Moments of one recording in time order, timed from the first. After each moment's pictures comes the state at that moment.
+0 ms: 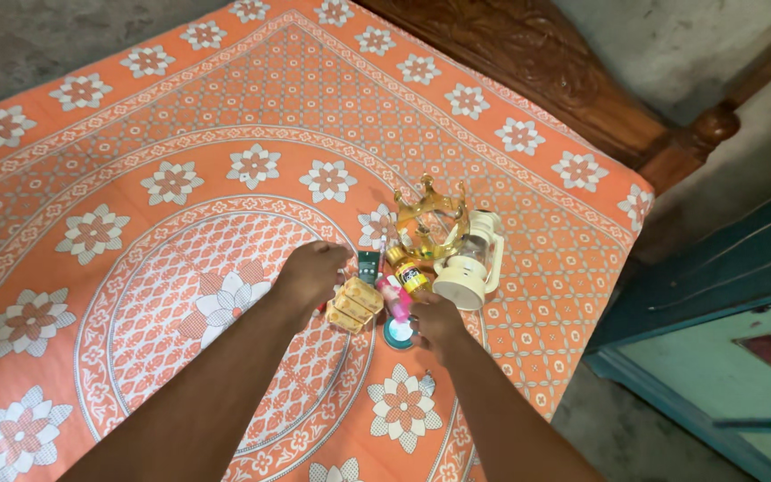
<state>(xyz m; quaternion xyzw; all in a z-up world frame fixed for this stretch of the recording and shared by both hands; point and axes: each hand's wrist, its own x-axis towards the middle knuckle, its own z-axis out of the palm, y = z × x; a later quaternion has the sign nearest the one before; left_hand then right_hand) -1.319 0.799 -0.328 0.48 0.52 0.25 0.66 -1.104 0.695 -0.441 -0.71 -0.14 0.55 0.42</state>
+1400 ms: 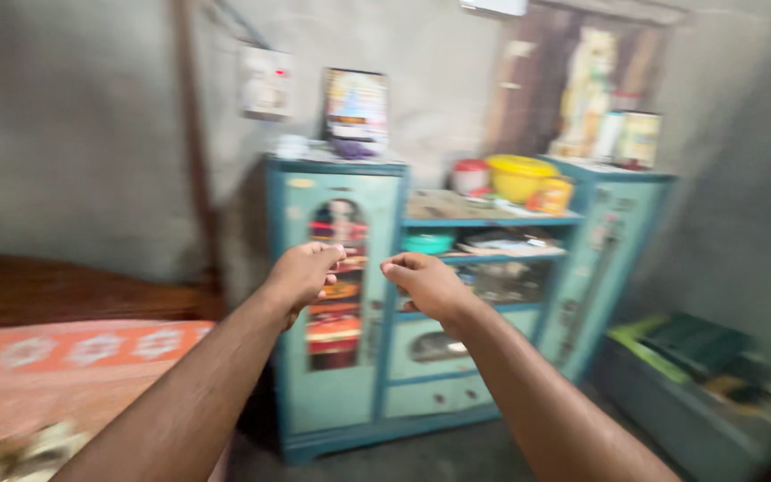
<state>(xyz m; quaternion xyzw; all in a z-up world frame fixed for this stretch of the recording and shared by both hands) -0.906 0.210 0.061 0.77 0.08 0.15 0.62 -0.860 -0.011 0.072 -0.80 -0.24 0.08 0.54</state>
